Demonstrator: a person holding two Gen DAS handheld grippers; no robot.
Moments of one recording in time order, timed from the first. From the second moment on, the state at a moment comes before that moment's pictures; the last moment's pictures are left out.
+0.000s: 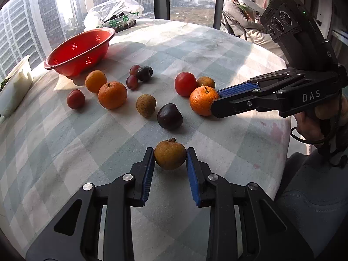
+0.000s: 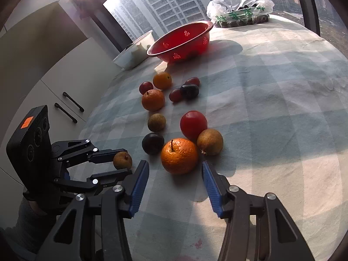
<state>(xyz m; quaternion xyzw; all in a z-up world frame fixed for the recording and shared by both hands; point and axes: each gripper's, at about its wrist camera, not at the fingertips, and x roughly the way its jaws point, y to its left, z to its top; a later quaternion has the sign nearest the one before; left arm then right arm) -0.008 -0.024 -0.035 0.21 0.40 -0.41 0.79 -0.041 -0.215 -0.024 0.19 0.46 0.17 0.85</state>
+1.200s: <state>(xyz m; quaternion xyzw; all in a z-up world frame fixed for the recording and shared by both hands) 0.038 0.022 0.003 0.13 0.37 -0.37 0.84 -0.018 -0.221 0.016 0.16 0.42 0.16 0.88</state>
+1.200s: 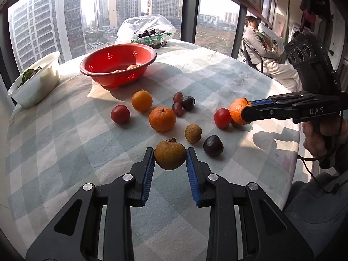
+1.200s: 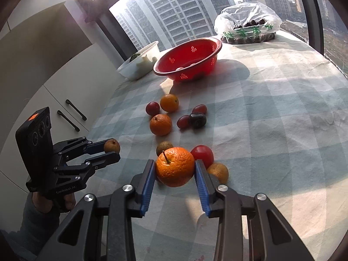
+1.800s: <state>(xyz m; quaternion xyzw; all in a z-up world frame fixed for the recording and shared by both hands) 0.235 -0.020 0.072 0.16 0.34 -0.32 0.87 0.158 -0.231 0.077 0.07 0.37 0.16 0.91</state>
